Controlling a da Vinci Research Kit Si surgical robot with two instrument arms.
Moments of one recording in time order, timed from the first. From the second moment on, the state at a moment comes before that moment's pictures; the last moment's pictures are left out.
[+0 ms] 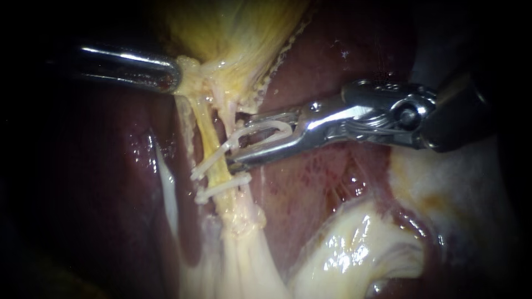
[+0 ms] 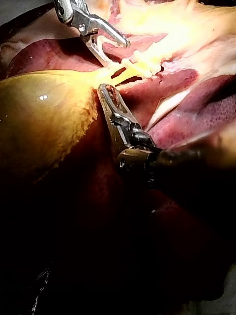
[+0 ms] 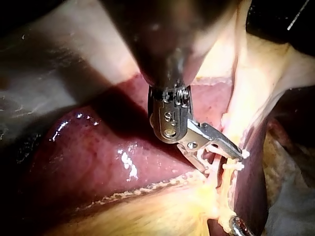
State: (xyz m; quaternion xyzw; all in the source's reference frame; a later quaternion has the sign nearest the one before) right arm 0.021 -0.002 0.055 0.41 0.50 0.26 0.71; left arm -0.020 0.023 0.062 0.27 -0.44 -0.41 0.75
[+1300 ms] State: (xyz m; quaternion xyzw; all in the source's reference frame) right arm 0.024 -0.004 0.059 0.41 0.50 0.27 0.72; left arm -0.020 0.023 0.062 0.27 -0.44 -0.41 0.75
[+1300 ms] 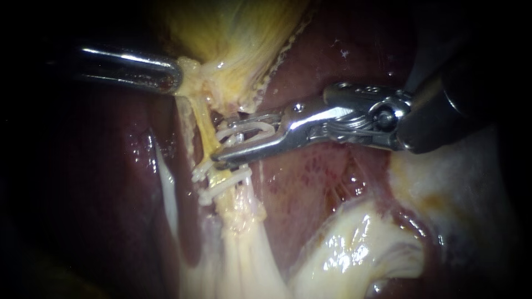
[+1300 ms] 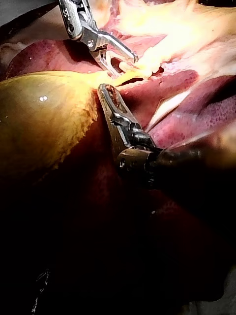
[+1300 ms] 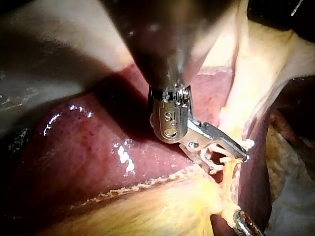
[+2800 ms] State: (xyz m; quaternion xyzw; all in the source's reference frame) right arm 0.029 -0.002 0.054 0.45 0.54 0.28 0.65; left arm -0.020 0.022 0.062 0.27 -0.44 -0.41 0.75
